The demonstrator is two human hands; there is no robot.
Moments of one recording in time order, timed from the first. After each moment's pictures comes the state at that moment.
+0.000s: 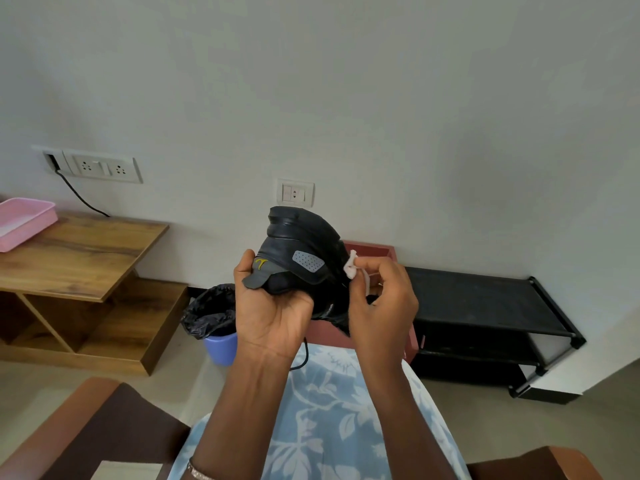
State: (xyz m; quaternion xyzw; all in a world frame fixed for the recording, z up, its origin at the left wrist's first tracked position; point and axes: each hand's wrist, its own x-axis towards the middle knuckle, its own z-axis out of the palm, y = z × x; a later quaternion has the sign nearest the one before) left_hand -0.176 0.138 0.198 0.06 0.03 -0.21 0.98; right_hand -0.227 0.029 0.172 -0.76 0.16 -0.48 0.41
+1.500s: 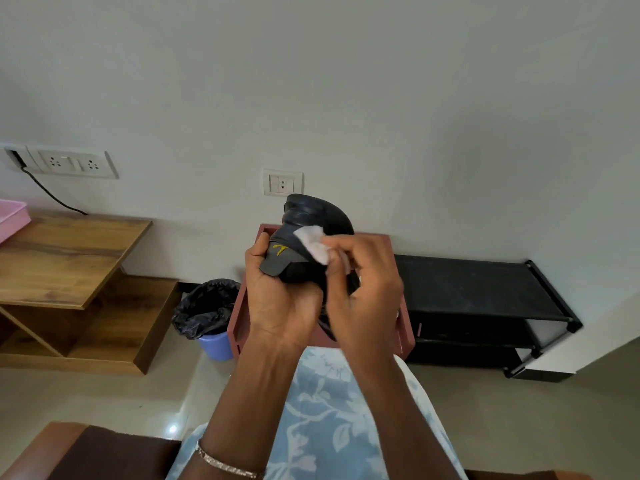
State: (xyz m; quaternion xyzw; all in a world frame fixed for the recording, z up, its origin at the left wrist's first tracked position) left_hand -0.147 0.102 0.202 0.15 0.01 -0.27 0.95; right_hand -0.199 0.022 0.195 -0.78 0.04 -0.49 0.39
